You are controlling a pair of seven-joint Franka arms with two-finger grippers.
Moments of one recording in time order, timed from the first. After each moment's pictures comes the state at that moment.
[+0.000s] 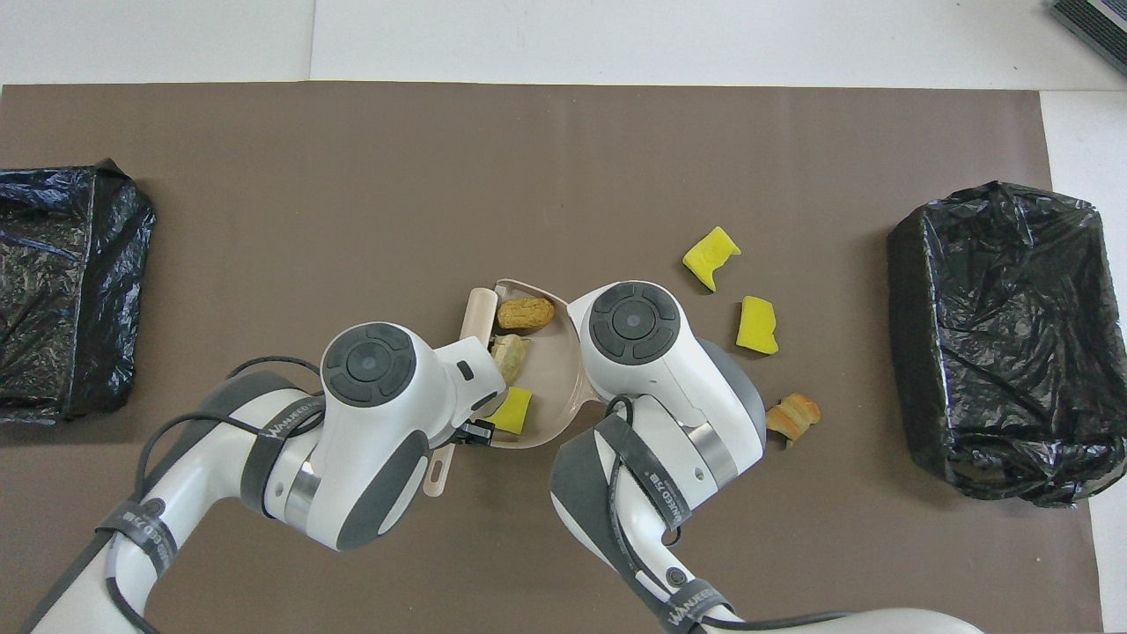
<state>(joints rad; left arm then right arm) -0.38 0.07 -0.25 -2.18 -0.10 2.10 -0.27 0.57 0.26 0.00 -1.89 -0.01 1.98 -0.63</state>
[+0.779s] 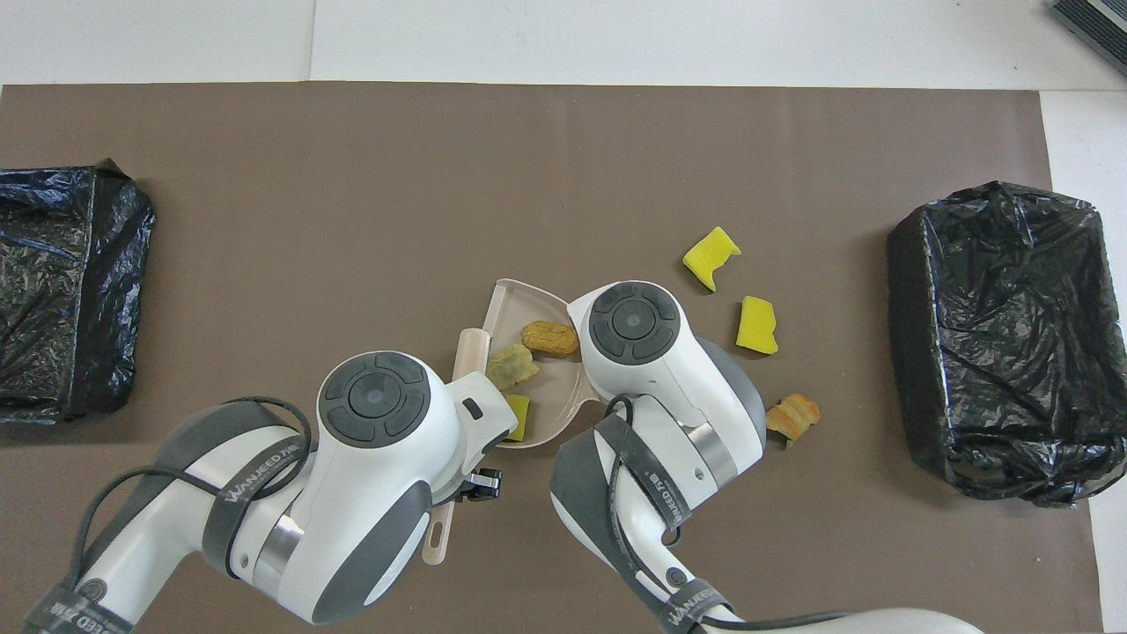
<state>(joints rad) -0.35 -0.09 -0.29 -2.13 -0.16 1.79 -0.39 0.57 0.26 0.00 -1.89 -0.01 1.98 -0.62</state>
